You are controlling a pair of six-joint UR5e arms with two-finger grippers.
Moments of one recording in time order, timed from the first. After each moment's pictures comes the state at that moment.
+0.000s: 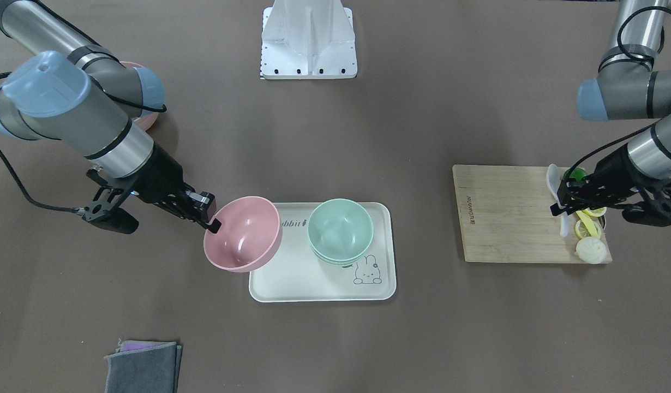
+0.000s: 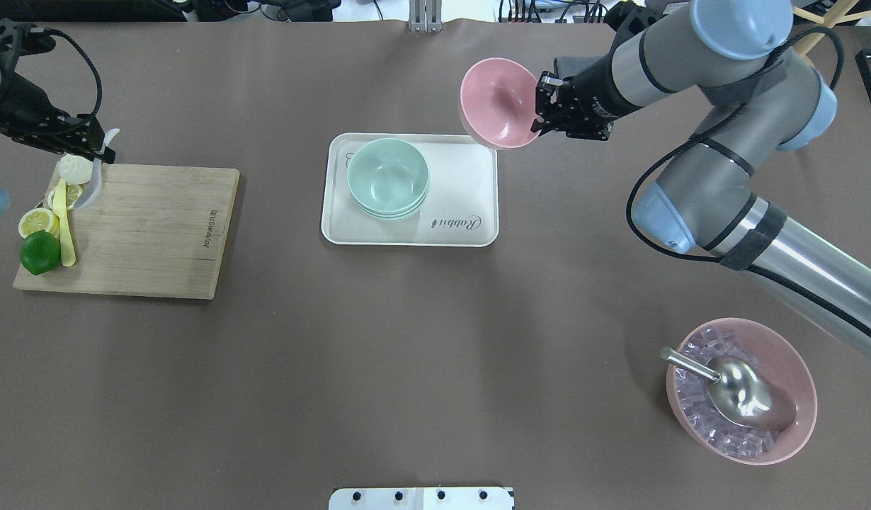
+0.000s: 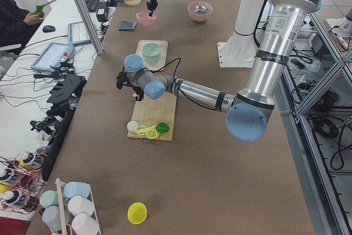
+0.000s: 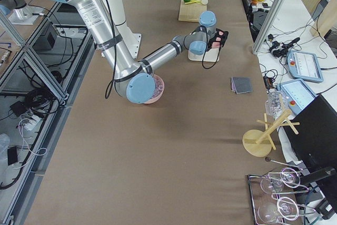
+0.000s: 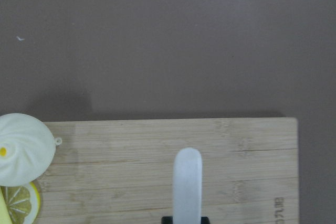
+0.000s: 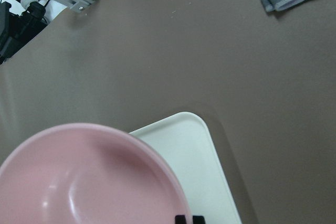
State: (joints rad) left arm -1.16 -1.85 -1.55 -2.02 -2.43 -0.73; right arm 0.86 -0.98 1.55 -0.98 2.10 1.58
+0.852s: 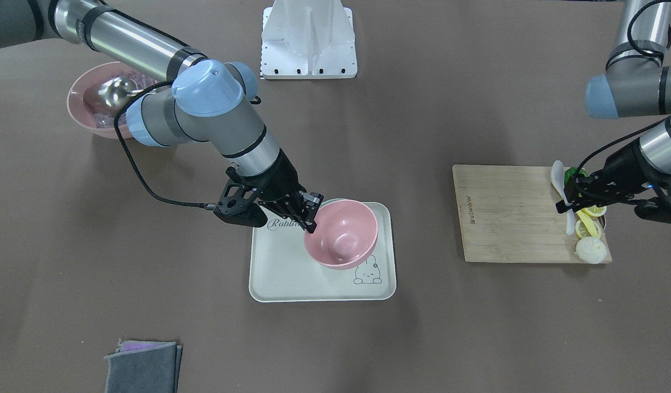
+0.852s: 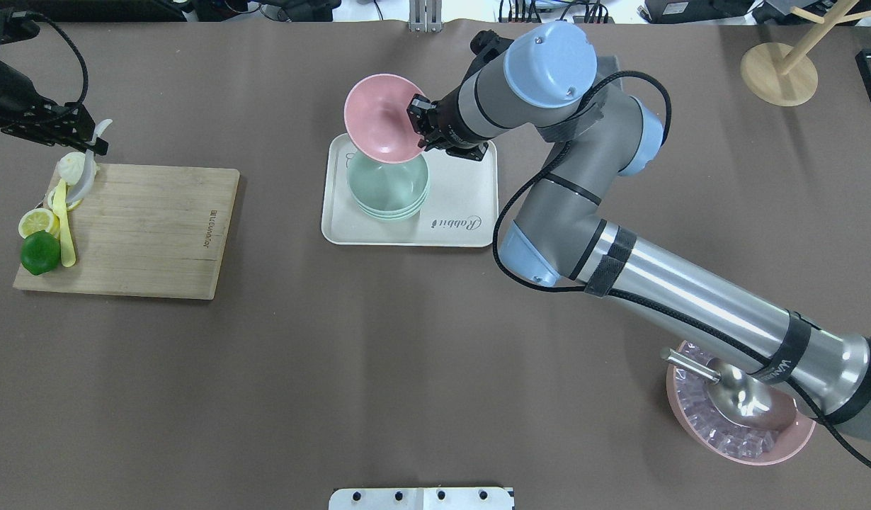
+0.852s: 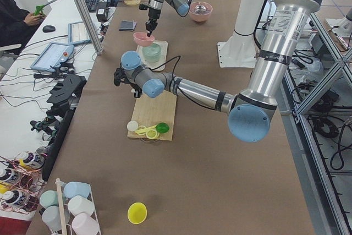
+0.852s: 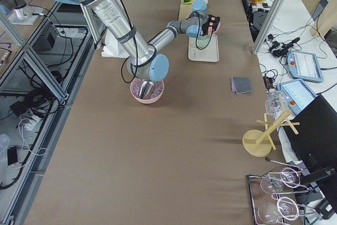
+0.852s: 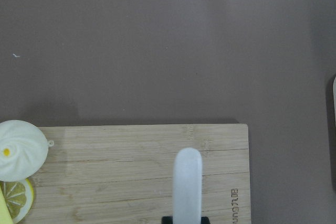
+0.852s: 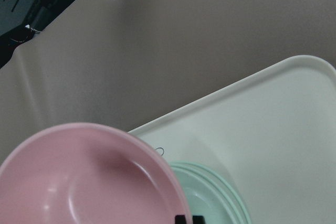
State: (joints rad) left arm -1.18 -1.85 -1.55 -2.02 -2.45 -0.73; right arm 0.69 -0.75 1.36 -0.98 1.91 1.68
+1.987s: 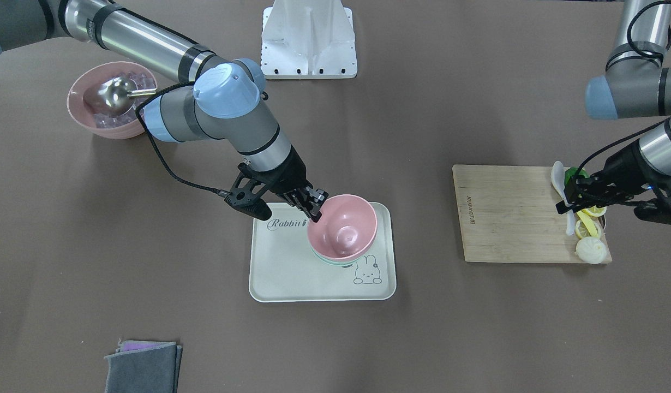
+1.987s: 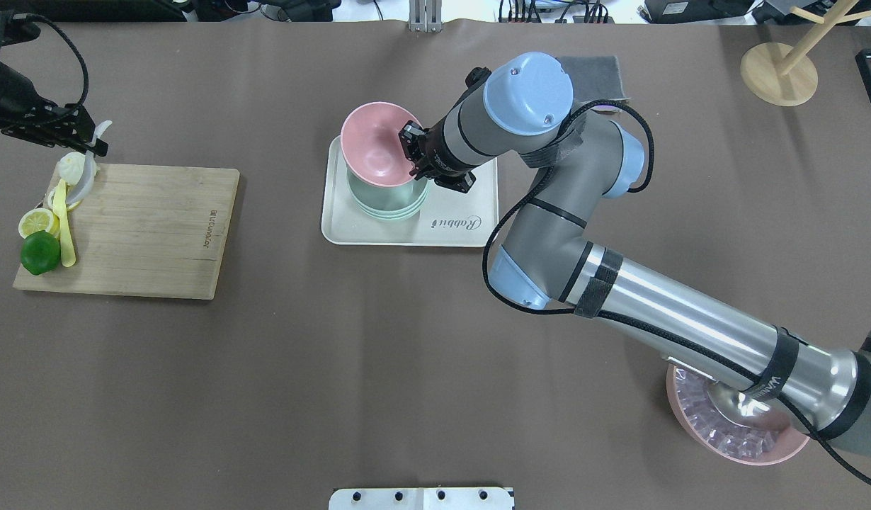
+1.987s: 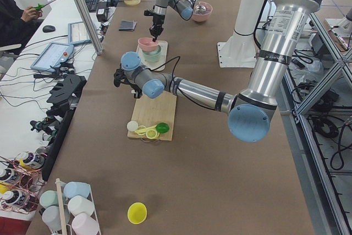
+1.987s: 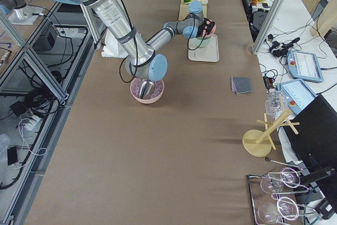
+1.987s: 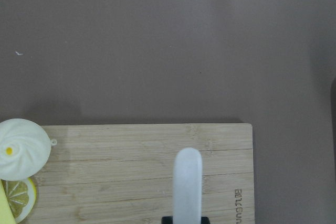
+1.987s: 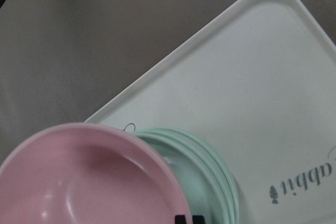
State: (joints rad) left arm -1.18 -1.85 -1.55 -2.02 -2.45 -0.73; right arm 0.65 -0.76 1.35 -1.01 1.92 1.85
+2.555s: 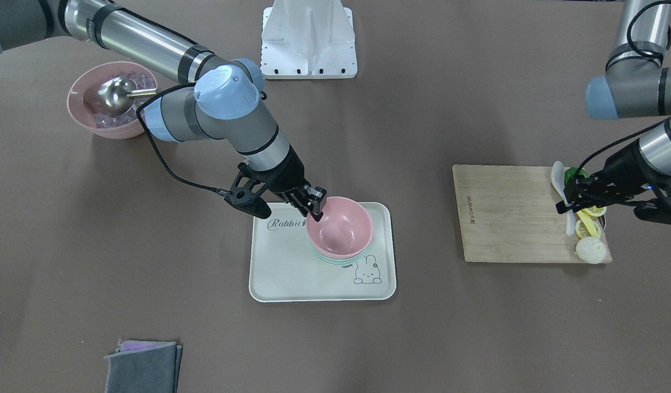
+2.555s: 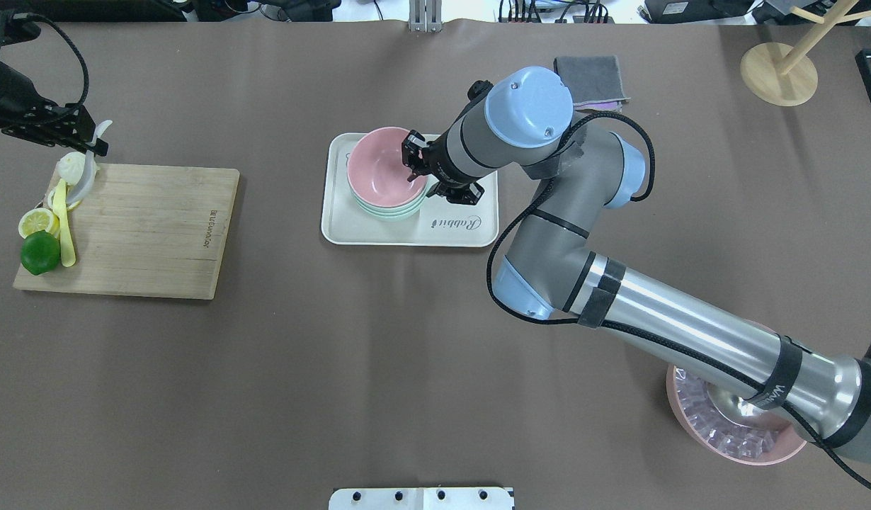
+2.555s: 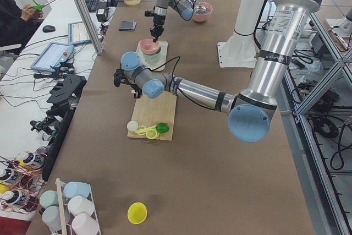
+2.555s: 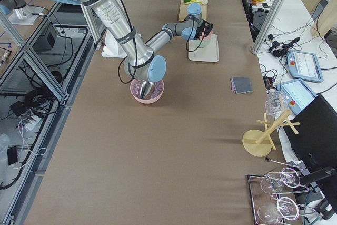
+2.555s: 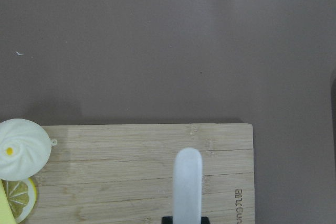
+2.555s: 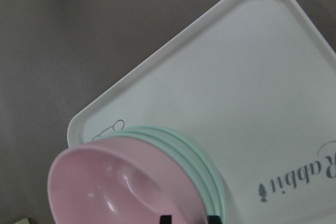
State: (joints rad) left arm -1.18 -1.85 -1.55 -2.02 -2.45 -0.73; right arm 0.64 -0.79 1.37 -1.01 1.93 1.83
